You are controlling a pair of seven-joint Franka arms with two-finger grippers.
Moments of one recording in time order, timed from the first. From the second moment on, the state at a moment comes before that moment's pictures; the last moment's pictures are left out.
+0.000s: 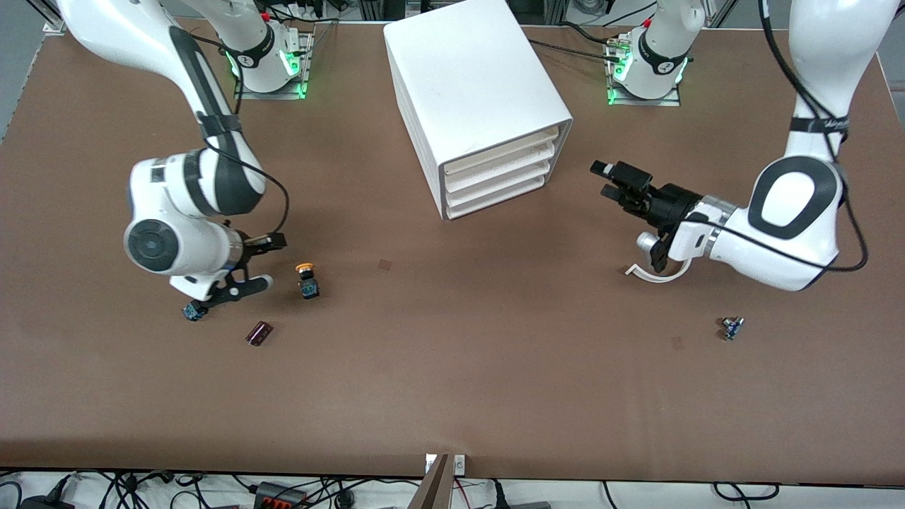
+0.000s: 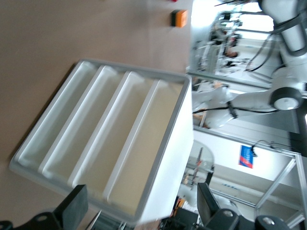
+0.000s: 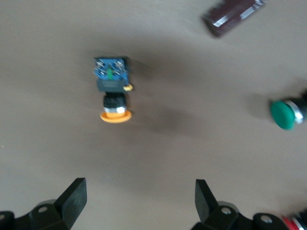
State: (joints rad) left arm 0.03 0.49 -0.12 -1.64 -0.95 1.33 0.52; right arm 0.26 0.50 -0.04 -1.70 0.02 1.92 -0.12
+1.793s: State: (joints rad) left arm -0.07 0.49 -0.25 -2.01 -1.10 1.55 0.93; right arm 0.33 0.71 -0.04 -1.66 0.05 2.21 -0.08
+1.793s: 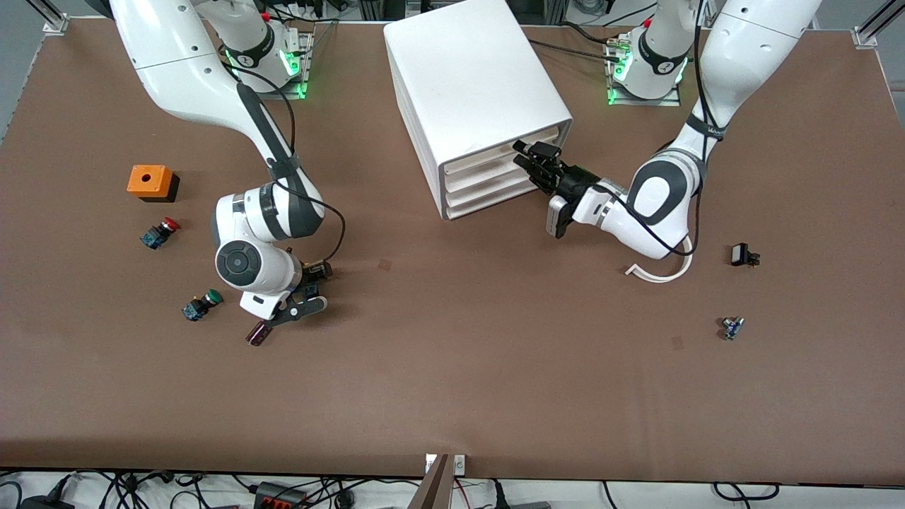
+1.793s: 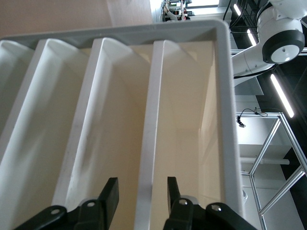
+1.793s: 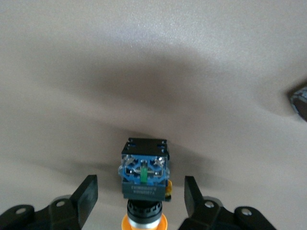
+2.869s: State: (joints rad) left arm -0.01 0.54 -0.23 -1.88 -1.02 1.57 0.95; right arm 0.35 0.67 -0.04 -1.34 0.05 2.01 -0.08
